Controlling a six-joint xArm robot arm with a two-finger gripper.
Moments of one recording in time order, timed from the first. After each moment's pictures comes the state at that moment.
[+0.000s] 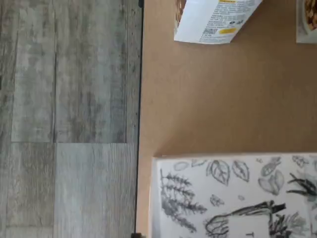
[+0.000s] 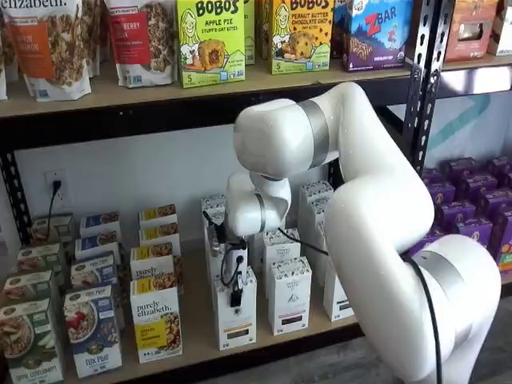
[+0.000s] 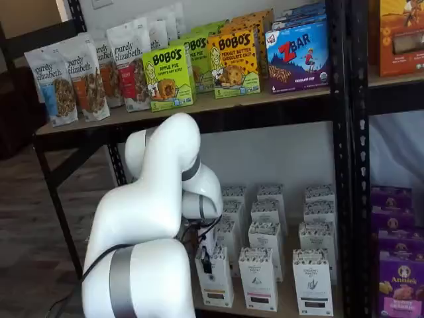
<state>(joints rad) 0.27 1.15 -1.67 0.19 0.45 -1.46</state>
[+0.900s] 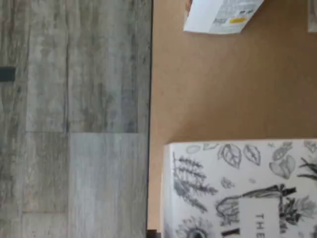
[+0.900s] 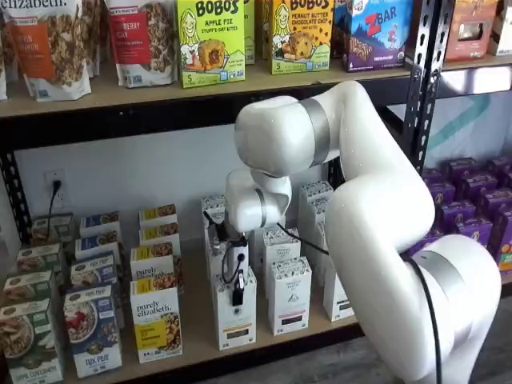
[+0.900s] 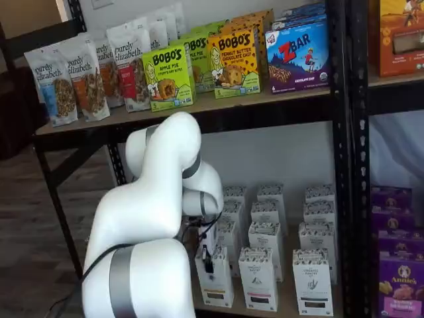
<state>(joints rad) 0.26 1.14 -1.68 0.13 0.52 -1.42</state>
